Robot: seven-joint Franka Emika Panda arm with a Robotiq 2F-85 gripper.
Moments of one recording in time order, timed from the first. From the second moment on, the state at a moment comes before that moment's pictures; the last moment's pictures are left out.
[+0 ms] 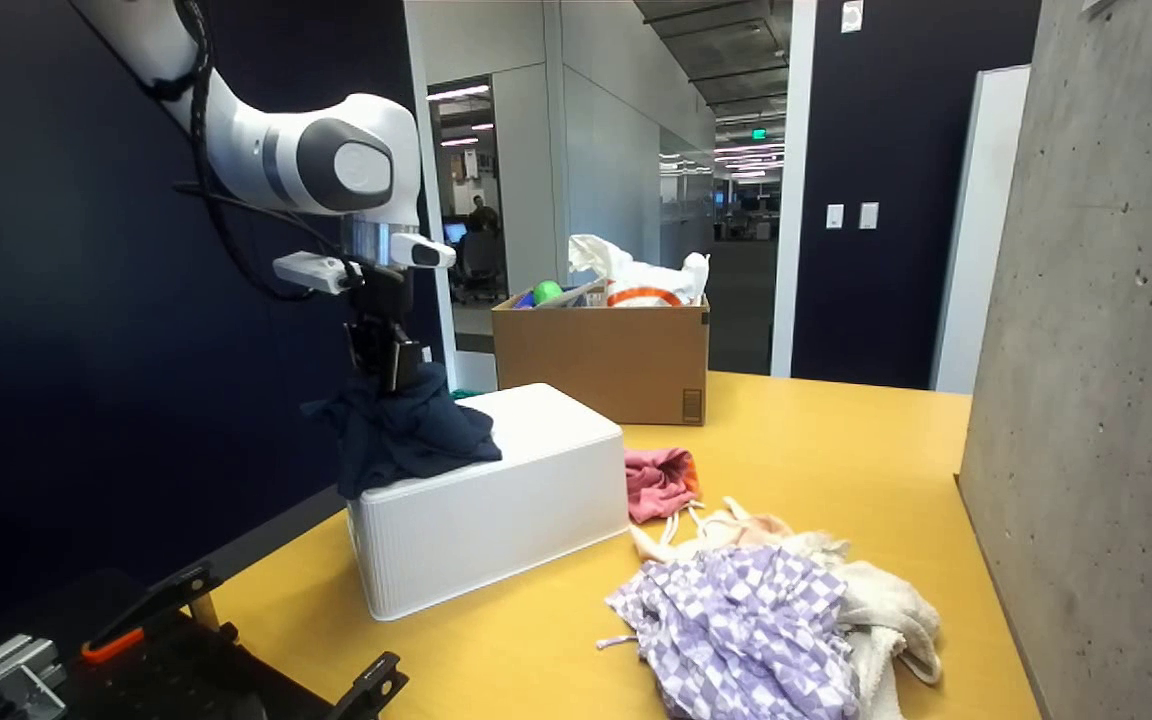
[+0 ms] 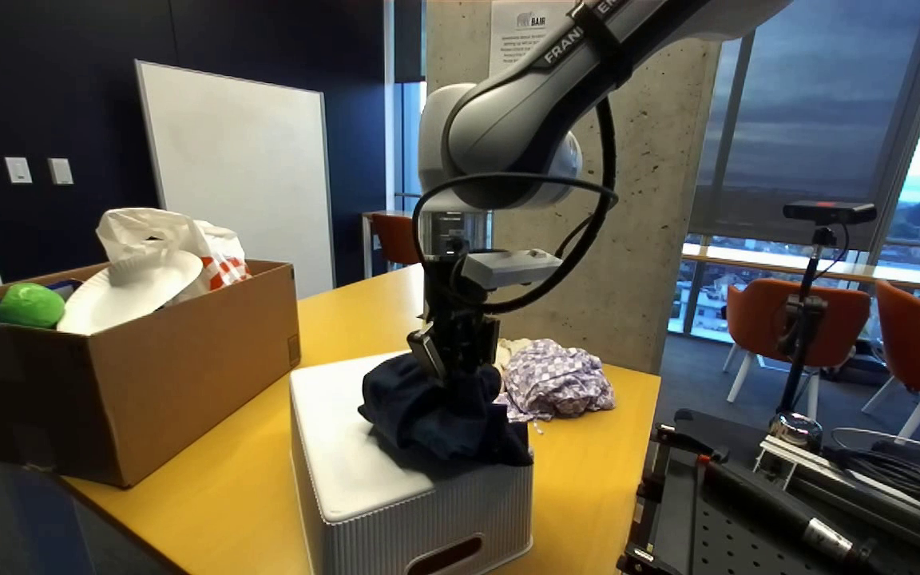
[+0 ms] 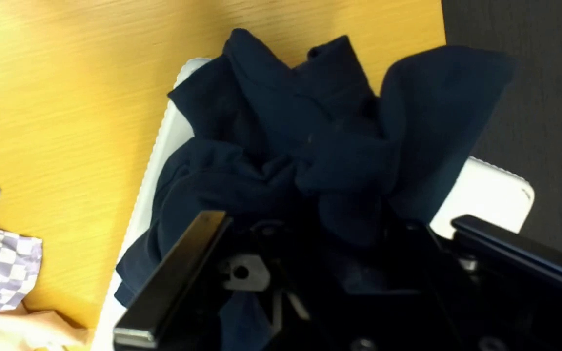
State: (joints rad) arm 0.14 0.41 0.05 -1.96 0.11 2.29 0.26
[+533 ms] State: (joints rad) arm 0.16 0.43 0.05 -1.92 0.10 2.29 0.26
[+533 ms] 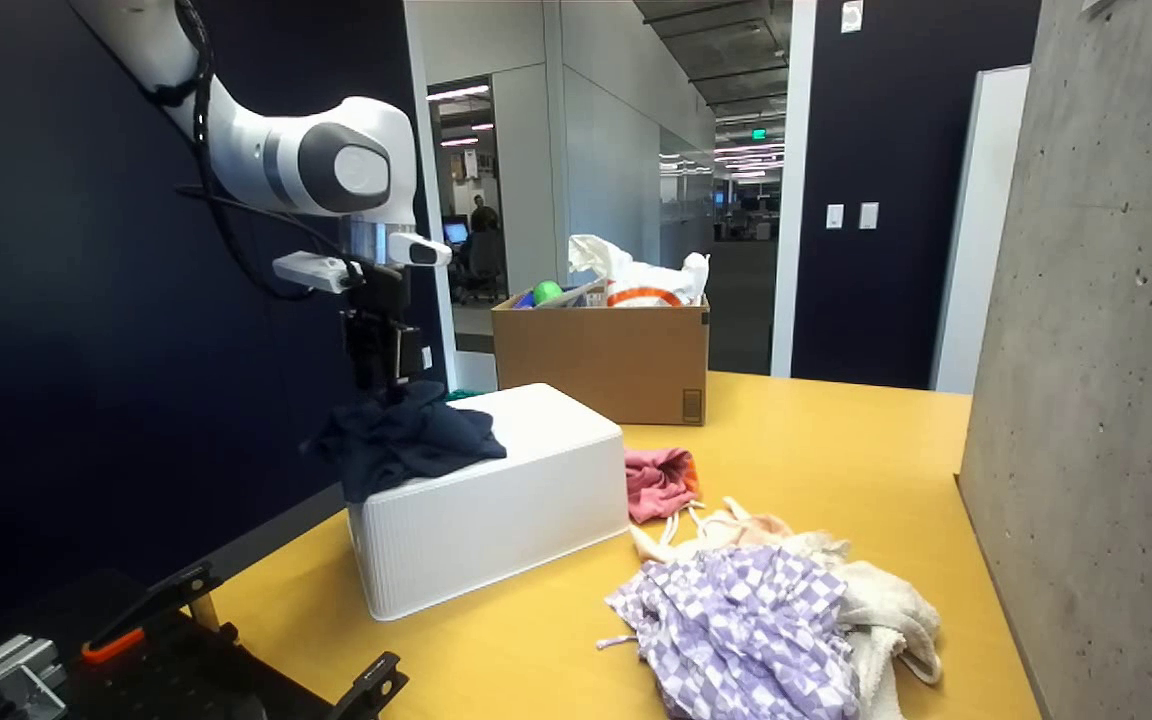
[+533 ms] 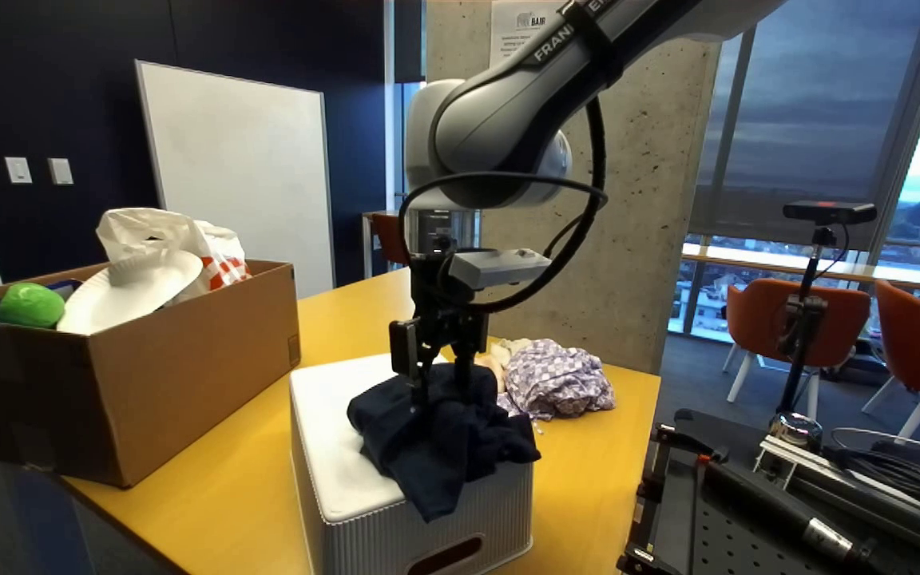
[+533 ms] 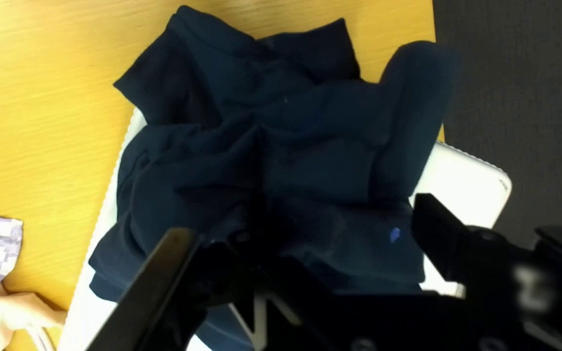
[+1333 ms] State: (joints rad) arm 0.12 0.21 0.01 -2.17 0.08 2.32 0.34
